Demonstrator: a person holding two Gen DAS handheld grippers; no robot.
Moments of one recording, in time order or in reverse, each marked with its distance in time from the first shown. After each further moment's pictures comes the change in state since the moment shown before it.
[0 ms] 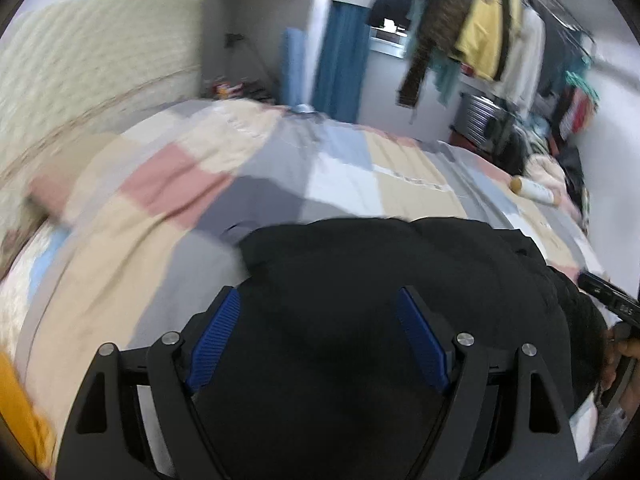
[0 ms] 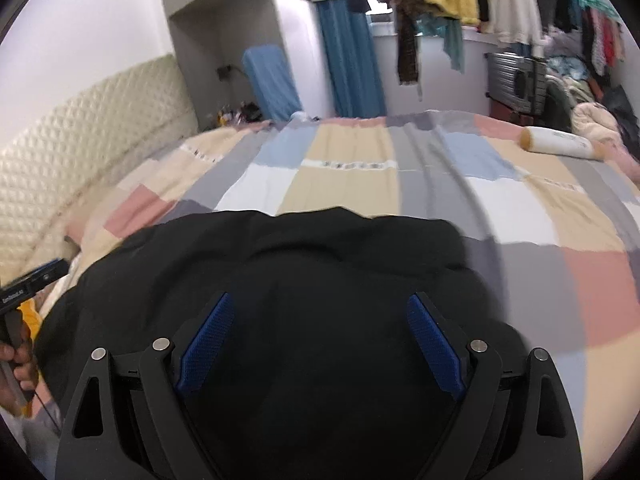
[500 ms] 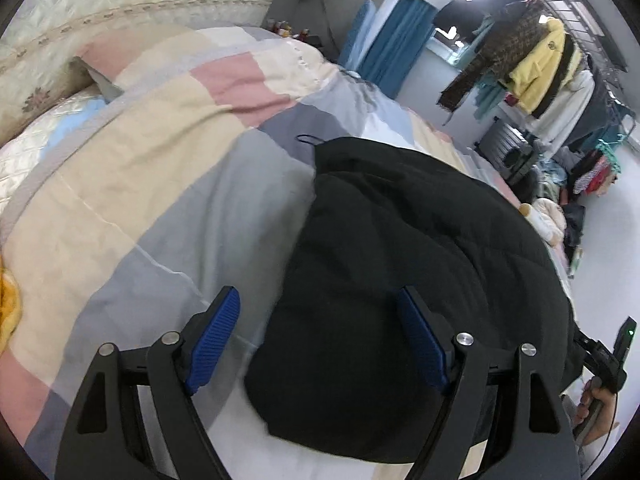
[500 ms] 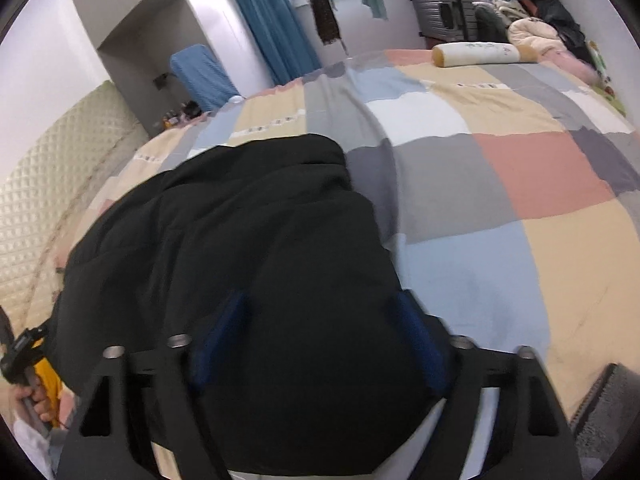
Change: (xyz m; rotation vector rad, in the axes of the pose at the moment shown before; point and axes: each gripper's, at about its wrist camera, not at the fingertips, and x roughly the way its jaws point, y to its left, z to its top) left arm -0.004 0.060 -0.069 -0.262 0.096 -0.080; right arm -0.020 -0.079 -0.059 0.224 0.113 0.009
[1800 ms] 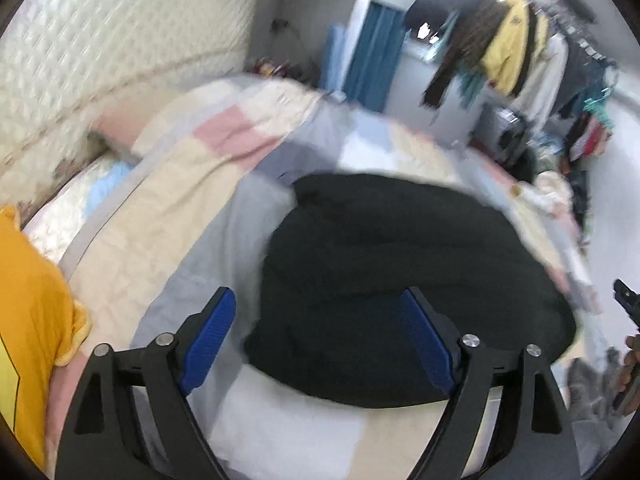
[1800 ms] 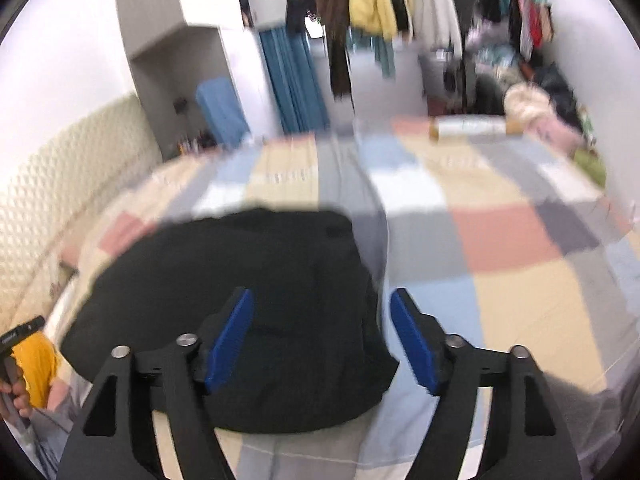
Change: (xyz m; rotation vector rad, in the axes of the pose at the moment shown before) left arm -0.109 -0.059 -0.011 0.160 -0.081 0.074; right arm -0.161 0.062 -0.005 -0.107 -0.260 -0.069
